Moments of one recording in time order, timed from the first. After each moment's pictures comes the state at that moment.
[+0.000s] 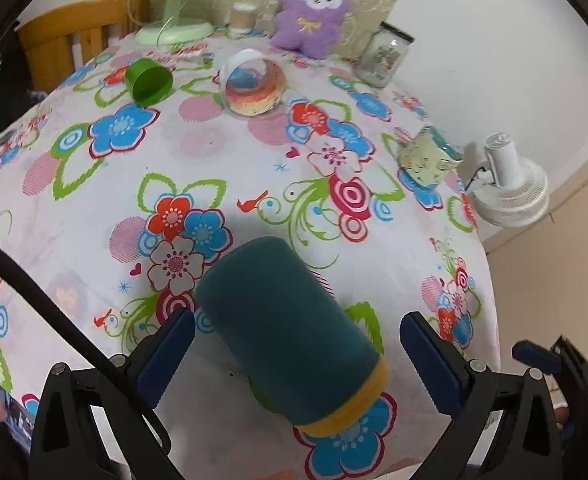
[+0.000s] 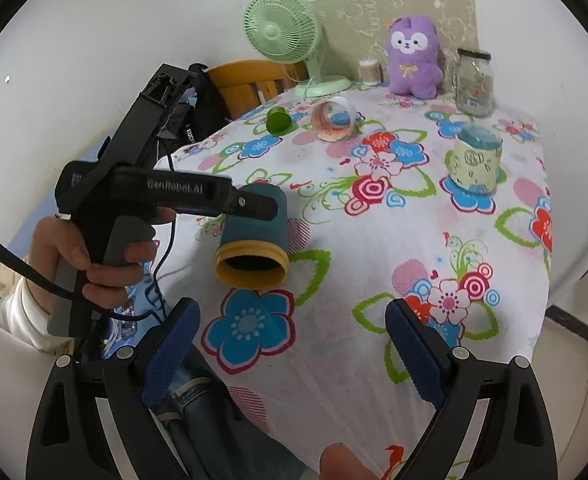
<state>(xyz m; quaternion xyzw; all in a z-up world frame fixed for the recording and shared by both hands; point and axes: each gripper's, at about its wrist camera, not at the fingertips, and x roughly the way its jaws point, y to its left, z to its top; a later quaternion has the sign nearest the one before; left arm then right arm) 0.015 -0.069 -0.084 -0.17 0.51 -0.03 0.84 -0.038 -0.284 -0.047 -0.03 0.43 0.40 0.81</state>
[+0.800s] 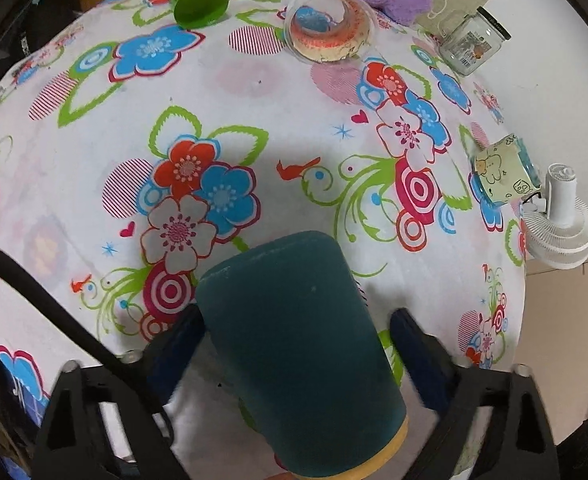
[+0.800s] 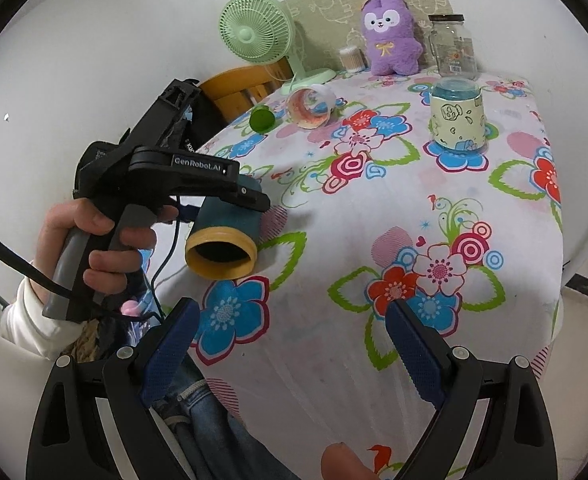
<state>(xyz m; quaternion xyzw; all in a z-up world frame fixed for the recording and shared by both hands) 0.046 -0.064 -0.117 -0.23 0.59 0.06 0.77 -0.025 -0.313 -0.079 0.03 0.44 0.41 0.80</state>
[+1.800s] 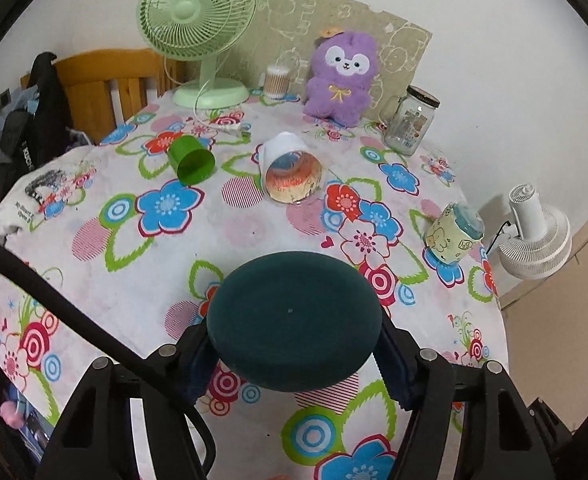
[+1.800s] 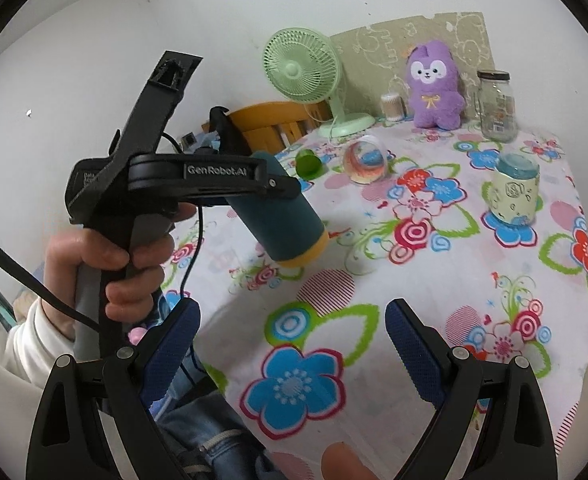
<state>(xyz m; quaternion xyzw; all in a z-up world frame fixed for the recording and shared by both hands) 0.028 -0.049 -0.037 -0.14 0.44 0.04 0.89 -0.036 -0.250 -0.042 0.03 0.36 0.43 0.82</state>
